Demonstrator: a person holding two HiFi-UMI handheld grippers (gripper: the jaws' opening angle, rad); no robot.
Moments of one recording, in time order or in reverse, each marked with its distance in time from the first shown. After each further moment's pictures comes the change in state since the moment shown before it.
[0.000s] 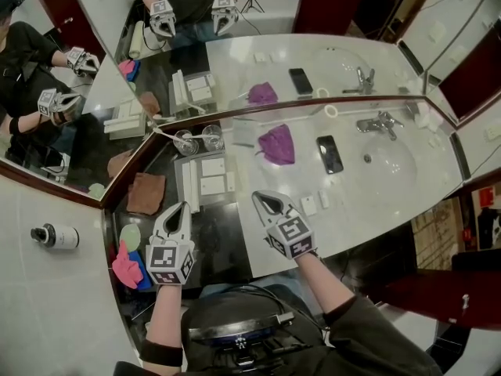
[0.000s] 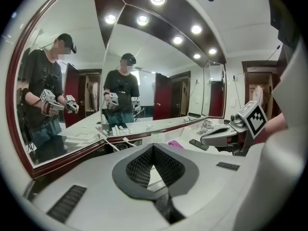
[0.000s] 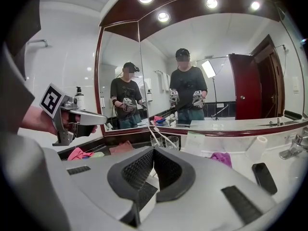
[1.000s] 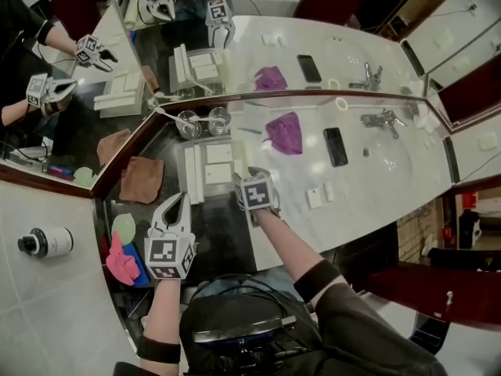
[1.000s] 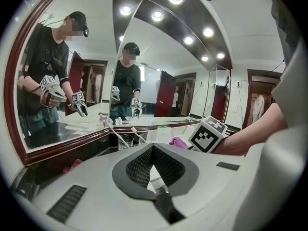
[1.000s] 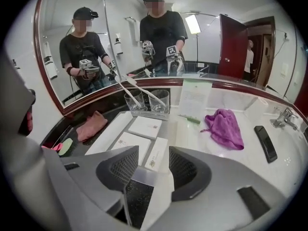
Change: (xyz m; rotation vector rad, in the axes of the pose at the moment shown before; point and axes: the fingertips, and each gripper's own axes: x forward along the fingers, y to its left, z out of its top) left arm 0.014 0.047 -0.038 -0.094 0.020 -0.030; right arm 0.142 -0.023 -0.101 0.193 0.511 -0.268
